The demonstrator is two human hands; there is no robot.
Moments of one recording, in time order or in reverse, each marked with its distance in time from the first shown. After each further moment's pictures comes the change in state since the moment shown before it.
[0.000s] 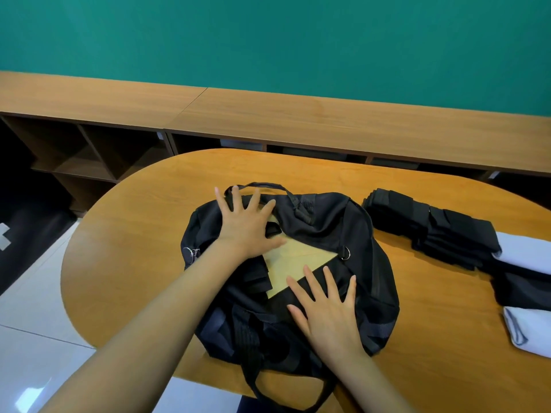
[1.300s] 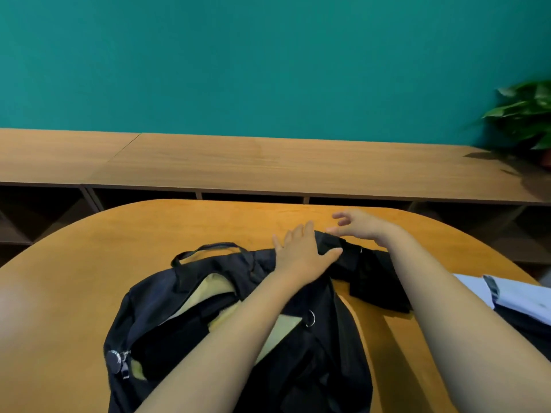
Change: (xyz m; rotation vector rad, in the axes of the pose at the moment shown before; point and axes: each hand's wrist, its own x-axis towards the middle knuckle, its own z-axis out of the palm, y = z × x) left_hand 0.089 0.194 -0.071 -0.701 -0.095 0.136; right_hand 0.168 0.248 -0.158 0.723 -0.278 0.386
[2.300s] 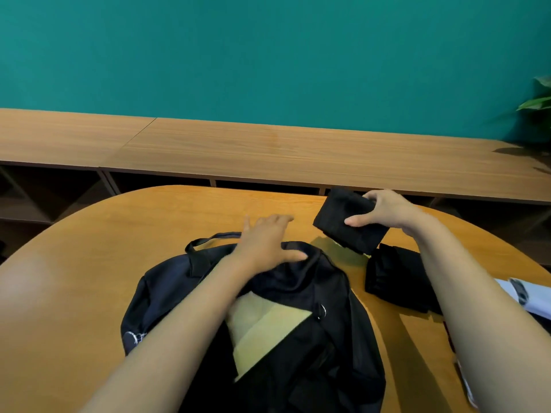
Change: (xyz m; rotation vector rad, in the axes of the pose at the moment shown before) left_hand -0.003 -0.071 -0.047 0.198 -0.023 0.084; right_hand -0.016 -0.014 -0.019 -0.047 0.190 -0.067
